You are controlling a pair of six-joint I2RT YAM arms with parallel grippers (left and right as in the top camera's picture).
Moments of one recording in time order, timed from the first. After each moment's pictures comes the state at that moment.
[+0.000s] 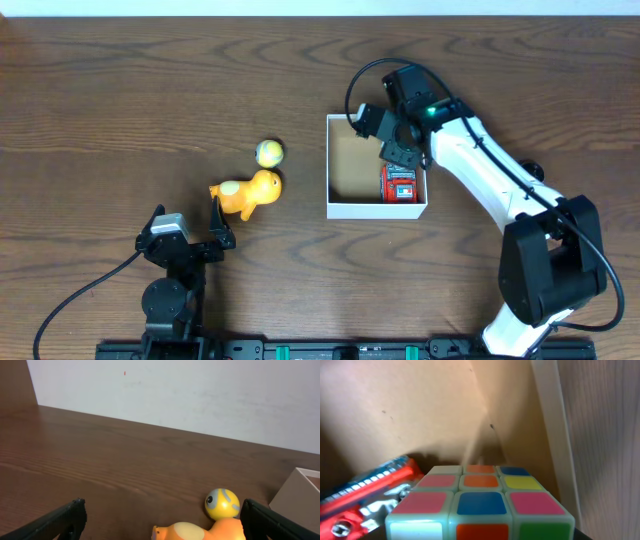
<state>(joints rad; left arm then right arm) -0.06 0.01 0.02 -0.11 -0.13 -0.17 0.38 1.86 1.38 -0.74 0.08 -0.80</state>
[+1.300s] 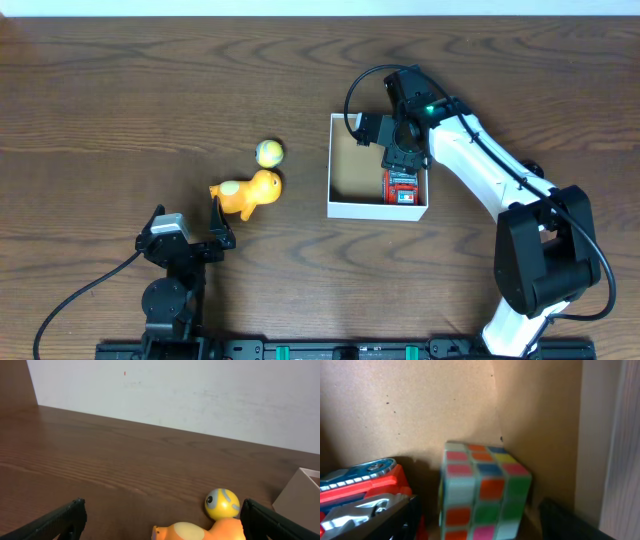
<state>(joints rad) -0.06 0.01 0.02 -0.11 -0.13 -0.17 0.37 1.90 1.39 -0.73 0.05 -0.95</state>
